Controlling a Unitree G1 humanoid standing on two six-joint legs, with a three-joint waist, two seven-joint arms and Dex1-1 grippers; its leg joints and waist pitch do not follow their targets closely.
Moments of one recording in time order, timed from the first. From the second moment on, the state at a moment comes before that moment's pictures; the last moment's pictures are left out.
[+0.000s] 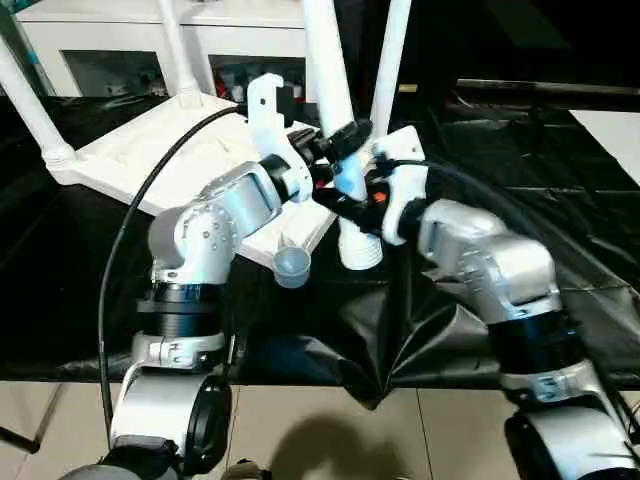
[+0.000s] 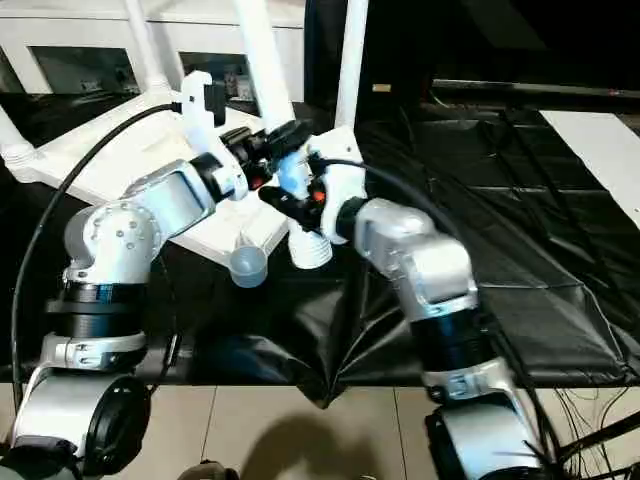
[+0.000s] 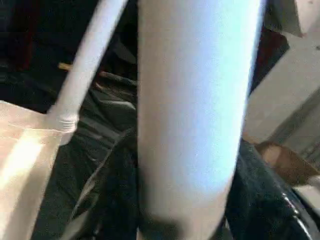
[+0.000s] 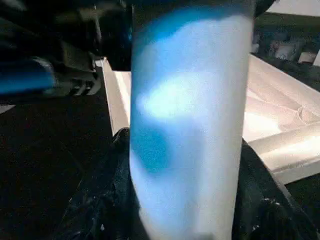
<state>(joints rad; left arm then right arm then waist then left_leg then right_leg) -0.83 0.04 0.19 0.19 -0.62 0.77 -0.25 -0.70 -0.17 0.13 0.13 0.31 0.68 0.48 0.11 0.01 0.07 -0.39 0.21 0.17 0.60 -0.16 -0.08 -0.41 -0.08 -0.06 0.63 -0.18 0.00</state>
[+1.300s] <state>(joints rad) -0.80 0.25 0.00 0.06 -0.64 0.85 -0.64 -0.70 -0.37 0.15 0.08 0.48 0.90 0.85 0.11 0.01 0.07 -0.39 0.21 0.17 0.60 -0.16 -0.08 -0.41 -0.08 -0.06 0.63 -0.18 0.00</state>
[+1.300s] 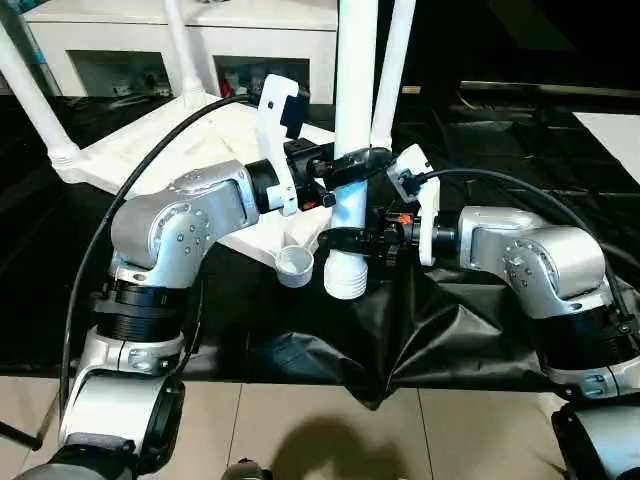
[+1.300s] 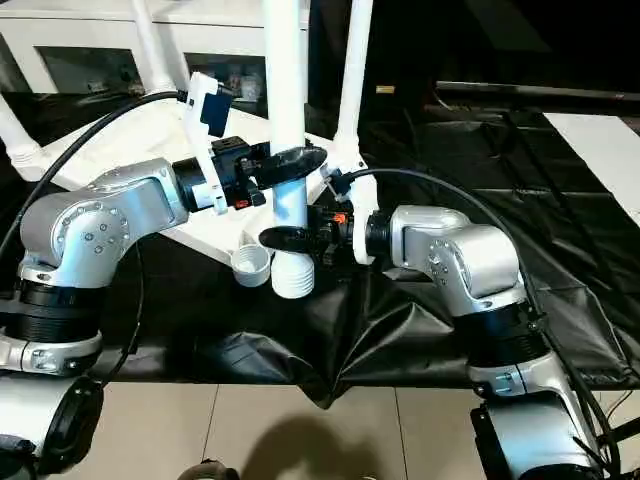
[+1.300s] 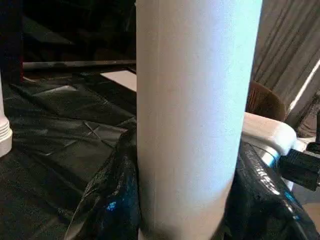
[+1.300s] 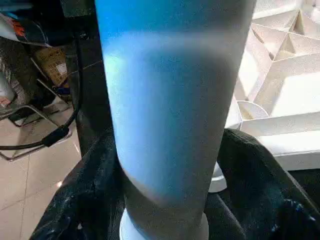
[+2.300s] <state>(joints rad) -0.80 0.07 0.23 0.15 -0.72 0.67 -0.48 -0.68 -0.21 -0.03 0.14 0.51 0.82 0.64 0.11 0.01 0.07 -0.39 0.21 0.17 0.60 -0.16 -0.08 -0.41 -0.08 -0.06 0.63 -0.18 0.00</state>
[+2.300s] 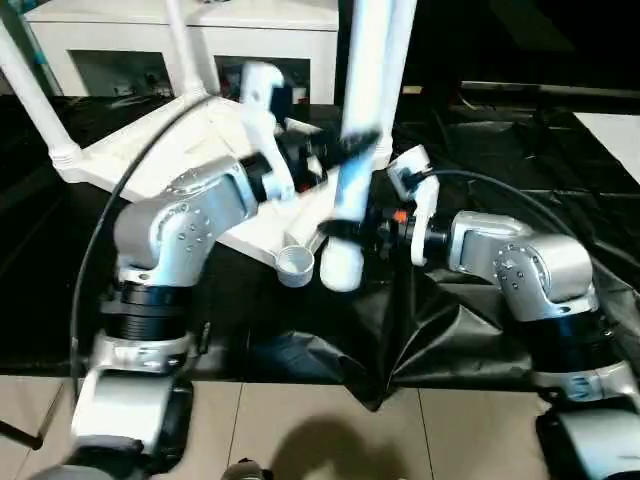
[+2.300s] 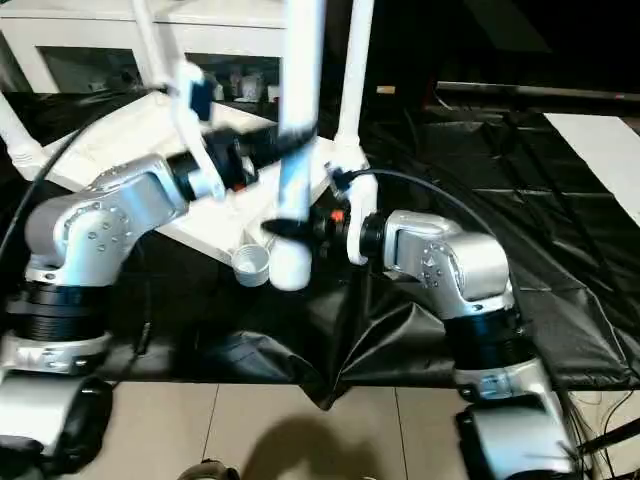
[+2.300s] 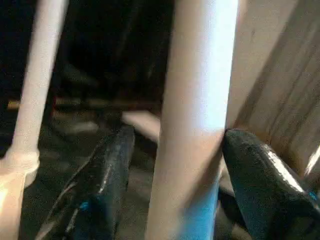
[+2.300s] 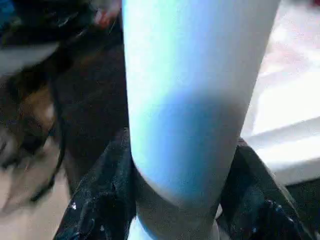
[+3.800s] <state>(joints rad) -0.17 0.23 0.06 -0.12 -0.10 0.30 -0.07 -0.21 -0.15 -0.01 -0.27 0.22 0.52 0.20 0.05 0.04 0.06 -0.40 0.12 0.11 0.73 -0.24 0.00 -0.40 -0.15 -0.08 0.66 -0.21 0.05</state>
